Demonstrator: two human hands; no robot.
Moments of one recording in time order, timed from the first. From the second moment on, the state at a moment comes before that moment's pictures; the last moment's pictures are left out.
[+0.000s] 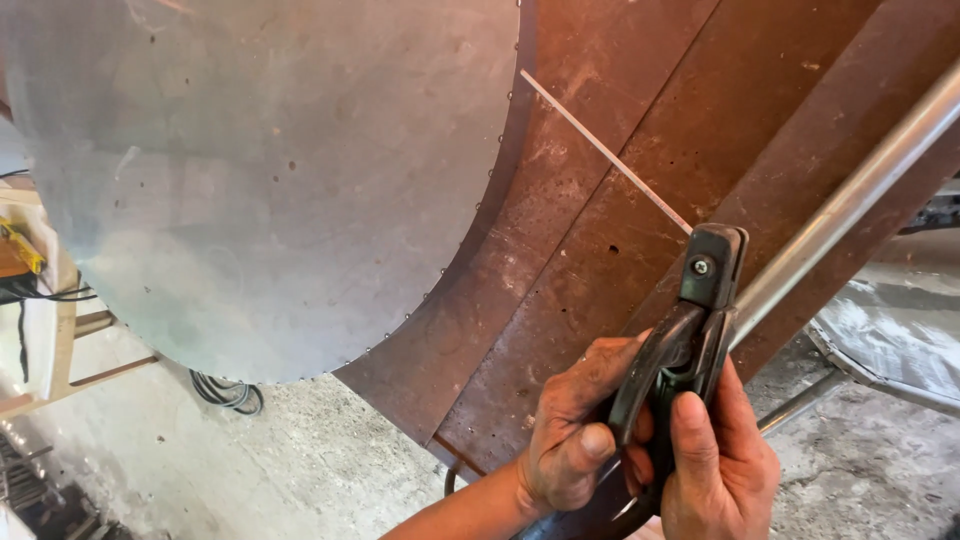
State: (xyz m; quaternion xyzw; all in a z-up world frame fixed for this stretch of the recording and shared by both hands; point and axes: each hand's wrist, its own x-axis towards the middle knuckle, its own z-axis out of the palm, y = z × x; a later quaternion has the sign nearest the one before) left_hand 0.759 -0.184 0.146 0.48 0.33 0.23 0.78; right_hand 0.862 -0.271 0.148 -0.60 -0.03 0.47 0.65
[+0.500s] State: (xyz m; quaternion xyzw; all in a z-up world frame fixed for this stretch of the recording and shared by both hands) left_hand 0.761 -0.184 0.143 0.50 0.34 0.25 0.76; right_hand 0.860 -0.268 0.145 -0.60 0.00 0.46 0.65
